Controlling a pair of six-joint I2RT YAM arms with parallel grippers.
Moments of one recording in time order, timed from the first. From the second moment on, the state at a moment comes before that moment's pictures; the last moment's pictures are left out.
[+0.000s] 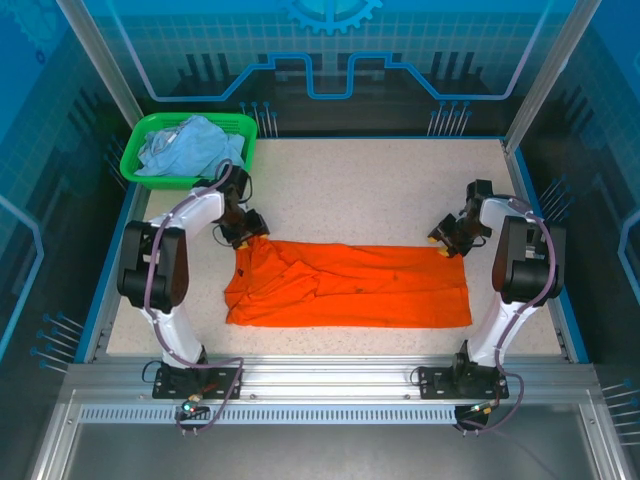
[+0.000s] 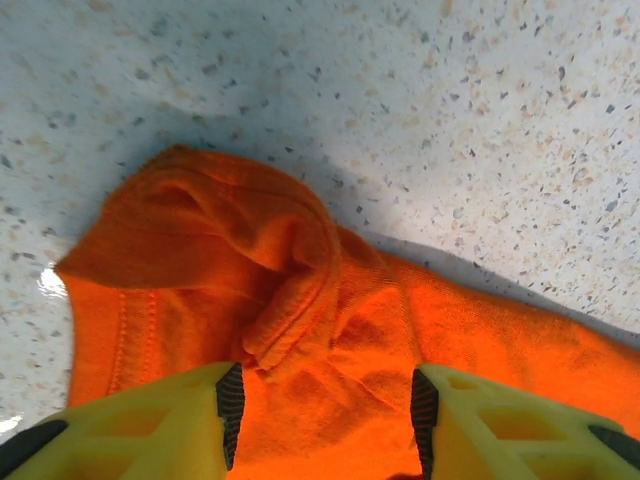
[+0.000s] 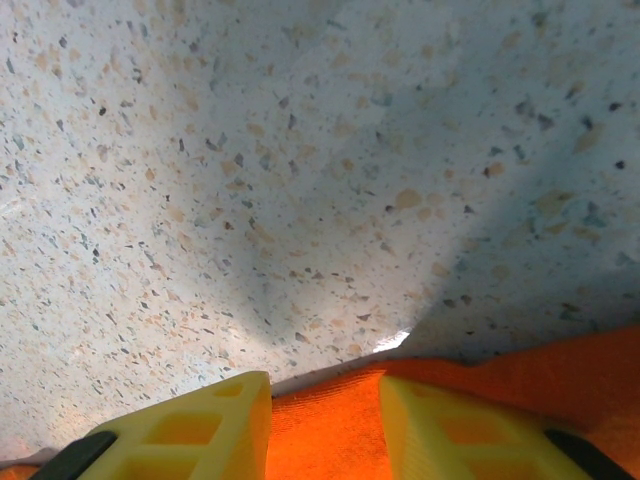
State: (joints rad) left arm -0.14 1.85 1.31 -0.86 0.20 -0.63; right arm -0.17 1.88 1.17 -0.72 -0.37 0.62
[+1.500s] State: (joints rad) left arm -0.09 1.89 1.34 -0.79 0.01 -0.55; right arm -0.21 1.88 1.16 -0.72 -0.37 0.62
